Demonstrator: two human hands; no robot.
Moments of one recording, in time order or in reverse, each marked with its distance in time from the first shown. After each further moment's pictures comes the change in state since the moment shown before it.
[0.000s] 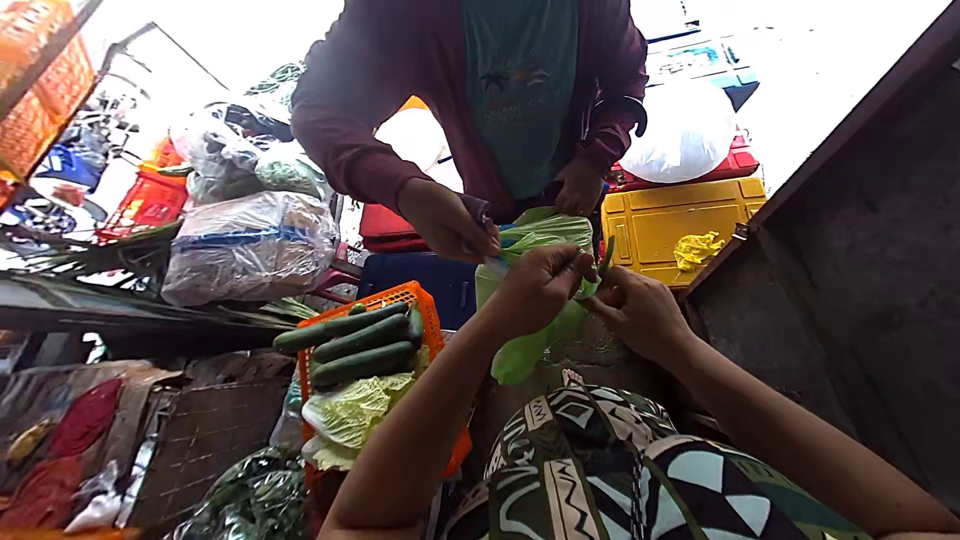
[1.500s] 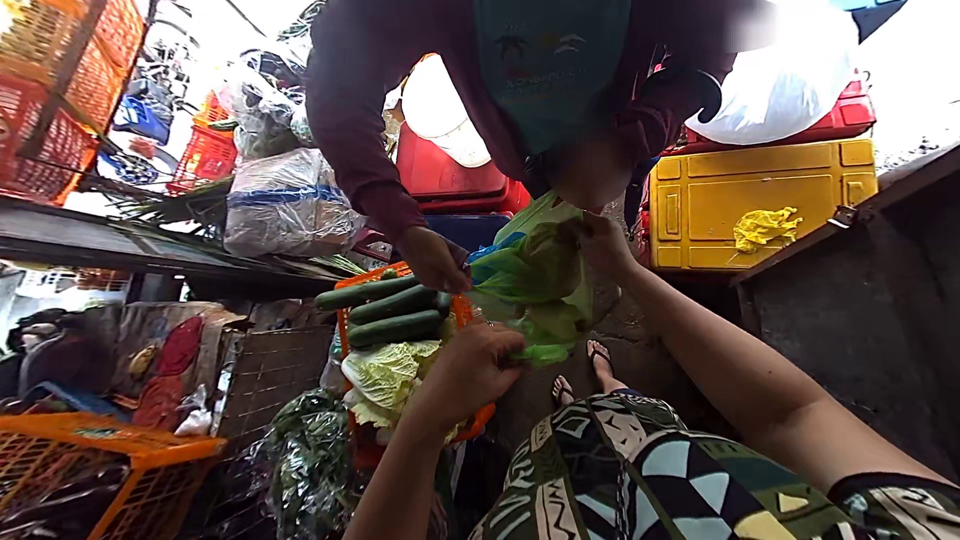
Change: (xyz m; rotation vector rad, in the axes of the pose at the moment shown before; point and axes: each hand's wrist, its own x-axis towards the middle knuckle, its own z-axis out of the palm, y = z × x) left_hand -0.124 -0.061 -0.024 0.580 -0.015 -0.088; right_hand 0.122 0.032 0.111 0.362 -0.063 0.073
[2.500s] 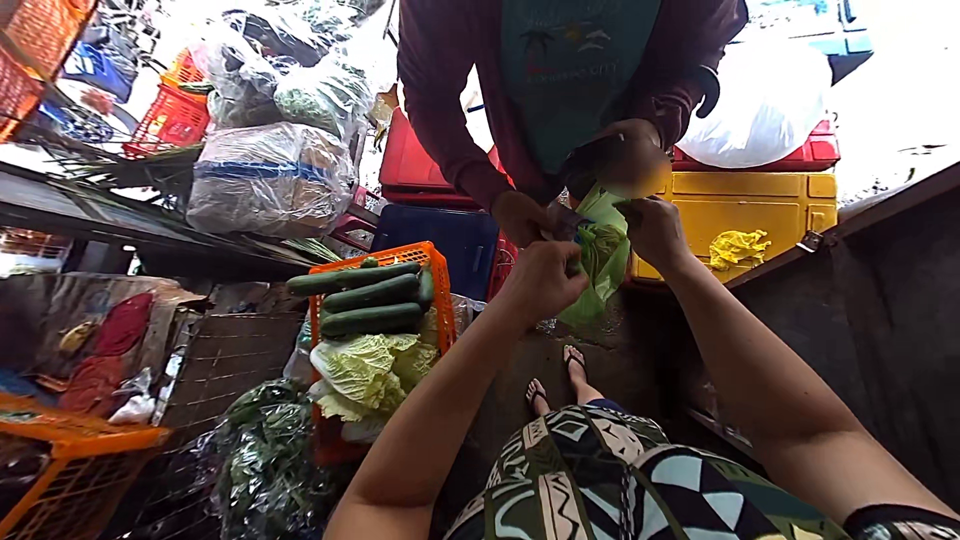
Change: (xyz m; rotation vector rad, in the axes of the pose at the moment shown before) left_hand 0.131 0.019 0.024 -0.146 0.110 -0.130; right_hand 0.009 0.025 -0.083 -0.410 0.144 -0.223
